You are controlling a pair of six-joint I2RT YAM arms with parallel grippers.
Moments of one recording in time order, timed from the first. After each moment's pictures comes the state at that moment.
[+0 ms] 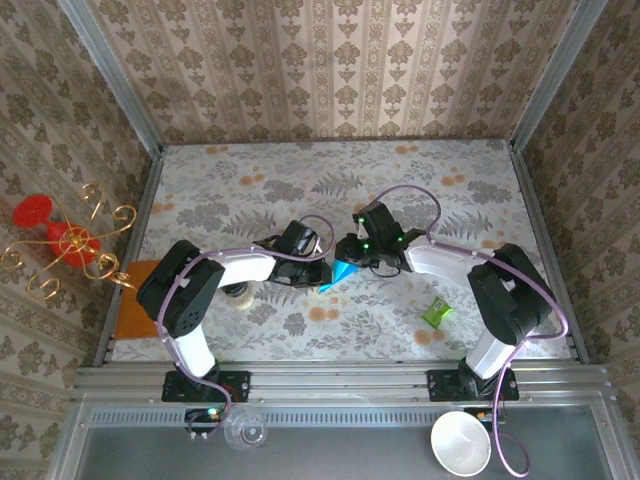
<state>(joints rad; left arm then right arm) -0.72 1.75 0.87 -0.16 0.39 -0.64 0.57 1.68 0.97 -0.14 -0.31 0.79</state>
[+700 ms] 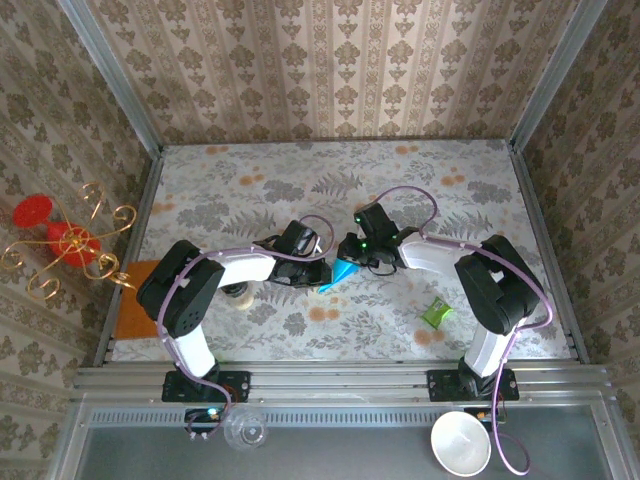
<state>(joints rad) -0.72 1.75 0.87 -0.16 0.39 -0.64 0.56 1.76 0.99 -0.15 -0.24 0.81</state>
